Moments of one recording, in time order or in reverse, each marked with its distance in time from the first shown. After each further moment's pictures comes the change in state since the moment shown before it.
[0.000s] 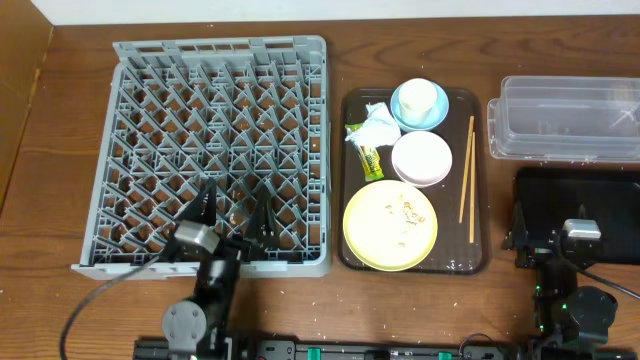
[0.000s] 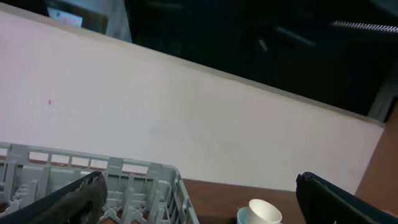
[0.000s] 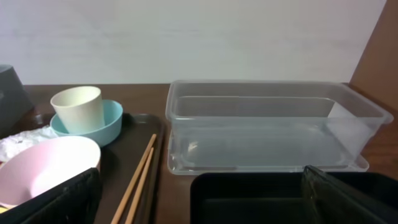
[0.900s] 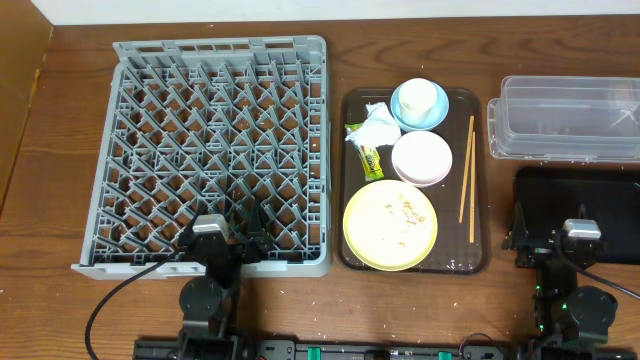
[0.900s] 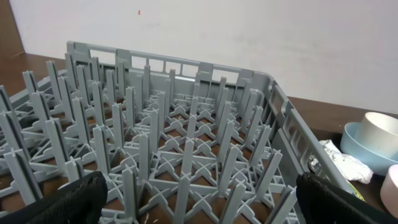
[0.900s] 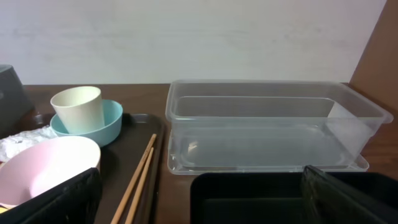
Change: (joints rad) left arm 0.000 -0.116 -0.072 -0.446 -0.238 0.180; right arm 0.000 0.000 0.000 -0.001 0.000 0.000
